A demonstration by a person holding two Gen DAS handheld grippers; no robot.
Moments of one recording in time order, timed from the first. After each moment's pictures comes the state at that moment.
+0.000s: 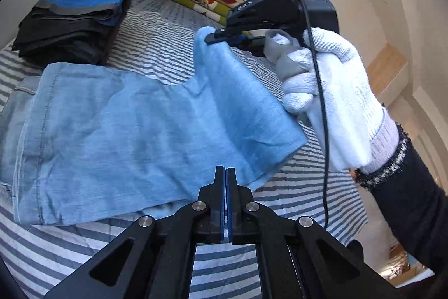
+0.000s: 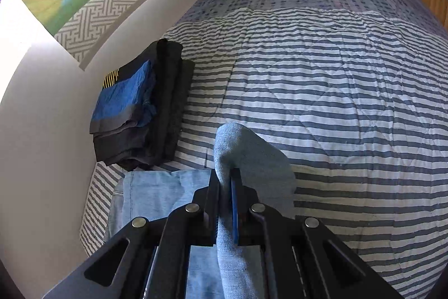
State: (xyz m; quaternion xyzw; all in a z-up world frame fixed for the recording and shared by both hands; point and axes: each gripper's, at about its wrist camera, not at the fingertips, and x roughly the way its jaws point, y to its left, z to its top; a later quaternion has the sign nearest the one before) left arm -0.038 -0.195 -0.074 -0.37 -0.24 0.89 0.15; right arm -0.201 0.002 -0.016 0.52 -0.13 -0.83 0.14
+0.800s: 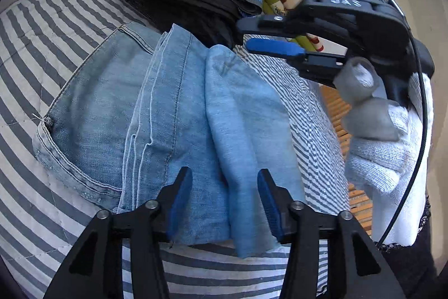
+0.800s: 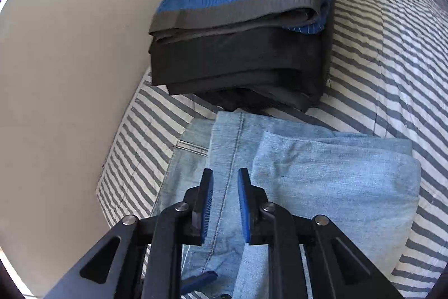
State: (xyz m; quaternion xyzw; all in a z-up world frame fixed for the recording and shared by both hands) left arm -0.036 -0.346 -0.138 -0.40 -0.39 0.83 0.04; right arm -0.194 -0.204 -0.065 0.61 -0.06 -0.74 0.28
